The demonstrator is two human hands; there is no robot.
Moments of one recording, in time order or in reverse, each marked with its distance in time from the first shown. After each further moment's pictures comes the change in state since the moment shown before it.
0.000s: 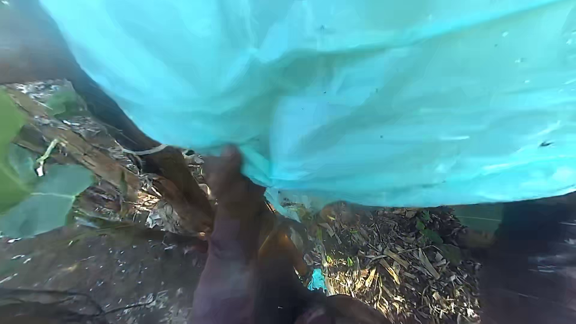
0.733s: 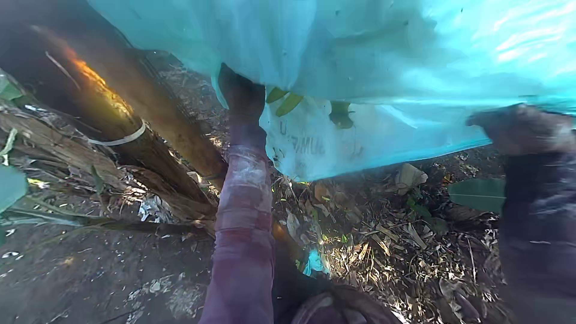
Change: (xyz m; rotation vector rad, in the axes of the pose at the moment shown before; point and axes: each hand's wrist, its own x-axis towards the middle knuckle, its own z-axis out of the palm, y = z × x) left_hand 0.139 -0.184 -0.055 -0.264 0.219 -0.315; right_hand 0.086 0.139 -0.053 0.267 -0.474 0.324
